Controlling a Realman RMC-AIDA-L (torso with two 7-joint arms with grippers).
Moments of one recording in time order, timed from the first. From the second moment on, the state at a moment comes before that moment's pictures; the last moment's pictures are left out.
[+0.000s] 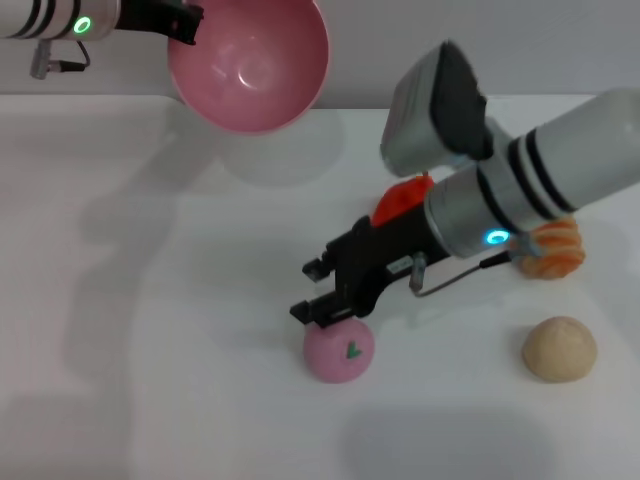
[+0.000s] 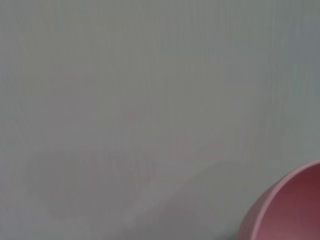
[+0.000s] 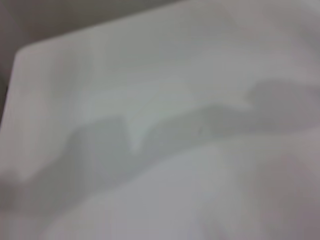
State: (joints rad) left arm -0.82 -2.04 1.10 0.98 2.52 0.85 -2.35; right arm 0.79 2.08 -1.54 -0.85 -2.01 -1.22 1.99
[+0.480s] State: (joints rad) left arm -0.82 -2.05 1.10 0.98 2.51 0.86 -2.35; right arm 0.80 2.08 -1.69 -0.76 -2.01 -1.13 2.07
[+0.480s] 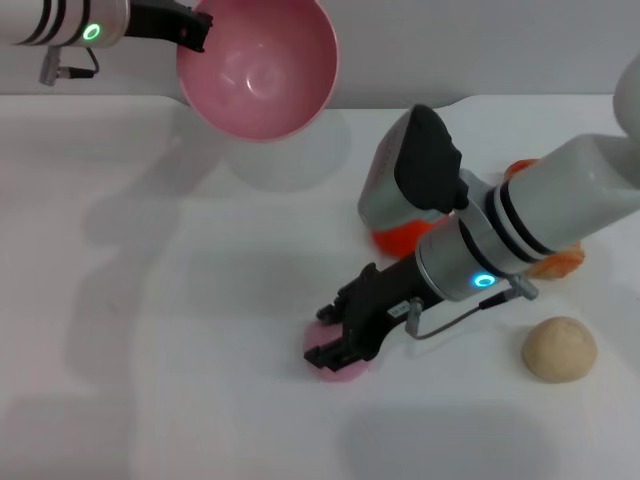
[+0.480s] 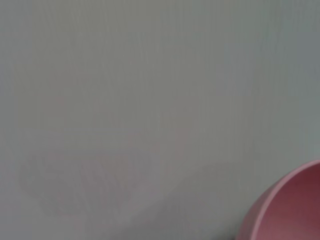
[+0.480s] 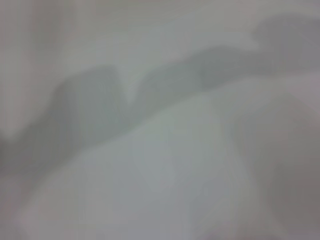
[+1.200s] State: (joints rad) left arm -0.81 -2.06 1.14 0.97 2.51 0.86 -2.36; right arm 0.80 2.08 -1.69 -0.75 -2.06 -1.10 2.16
